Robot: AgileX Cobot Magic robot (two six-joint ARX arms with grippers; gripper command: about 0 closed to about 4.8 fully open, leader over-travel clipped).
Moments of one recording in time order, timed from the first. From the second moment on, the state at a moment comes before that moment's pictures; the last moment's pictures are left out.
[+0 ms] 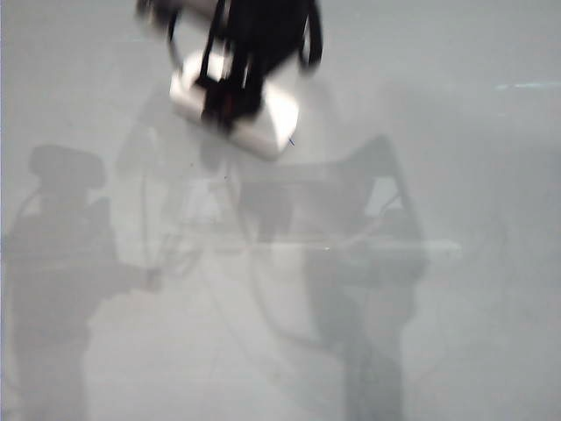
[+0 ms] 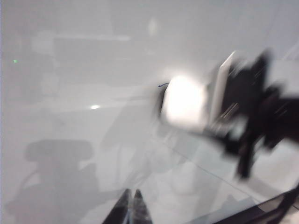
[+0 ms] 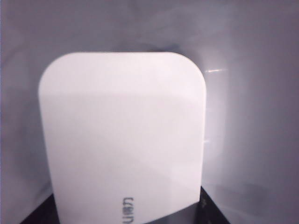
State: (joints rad) left arm 0.02 0.20 0.52 -0.35 0.48 -0.08; right arm 0.88 1.67 1.24 0.10 0.59 -0.83
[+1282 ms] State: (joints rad) left arm 0.02 0.20 0.52 -0.35 0.45 -0.04; right arm 1.00 1.72 1.48 -0.16 0.80 -0.85
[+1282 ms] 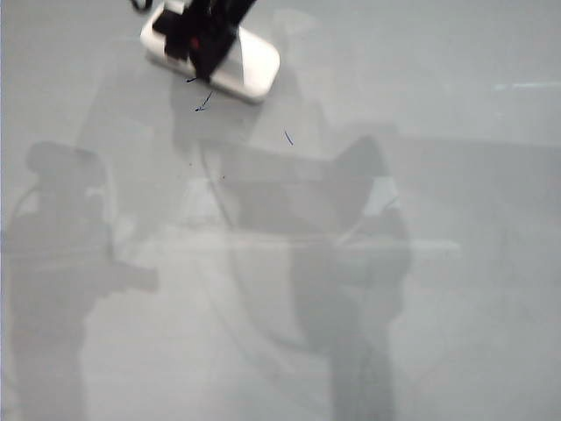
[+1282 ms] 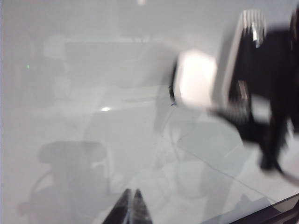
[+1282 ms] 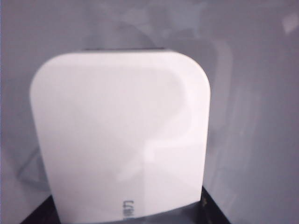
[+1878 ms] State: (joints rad) left arm 0.02 0.20 0.52 -0.33 0.44 -0.04; right arm 0.98 1.92 1.61 -0.24 0.71 -0.85
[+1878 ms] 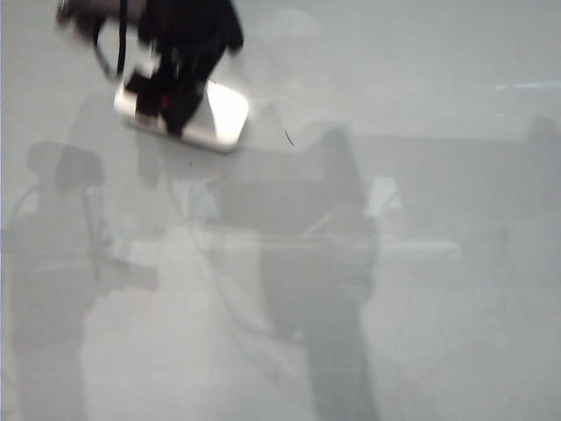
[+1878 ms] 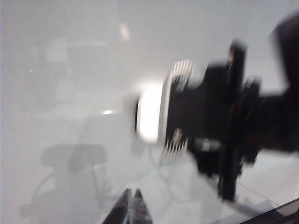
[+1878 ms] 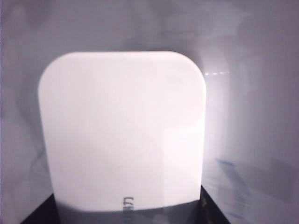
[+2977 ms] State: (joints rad) left arm 0.02 0.20 0.52 -0.32 0.44 -0.04; right arm 0.99 1.91 1.61 -0.41 0.91 -0.77
